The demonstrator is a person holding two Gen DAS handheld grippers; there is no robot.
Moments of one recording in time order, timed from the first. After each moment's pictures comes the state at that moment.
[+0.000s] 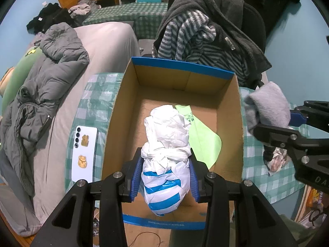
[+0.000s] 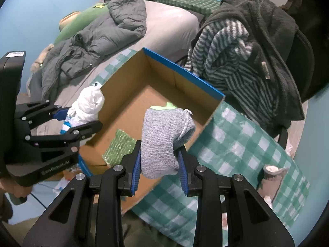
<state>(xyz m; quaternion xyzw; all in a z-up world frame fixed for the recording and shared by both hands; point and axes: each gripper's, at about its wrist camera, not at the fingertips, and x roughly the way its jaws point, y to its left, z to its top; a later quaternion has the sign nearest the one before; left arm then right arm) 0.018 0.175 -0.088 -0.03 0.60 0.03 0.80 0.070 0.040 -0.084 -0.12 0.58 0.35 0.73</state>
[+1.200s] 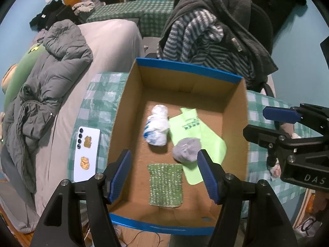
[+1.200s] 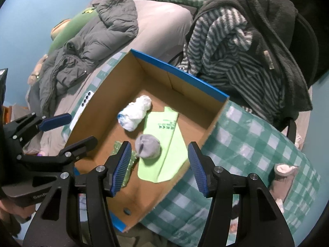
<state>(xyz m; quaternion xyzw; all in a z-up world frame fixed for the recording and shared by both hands) 0.030 0.174 -0.085 -0.03 0.61 0.05 0.79 0.092 0.036 -0.098 -0.07 0.59 0.32 0.73</state>
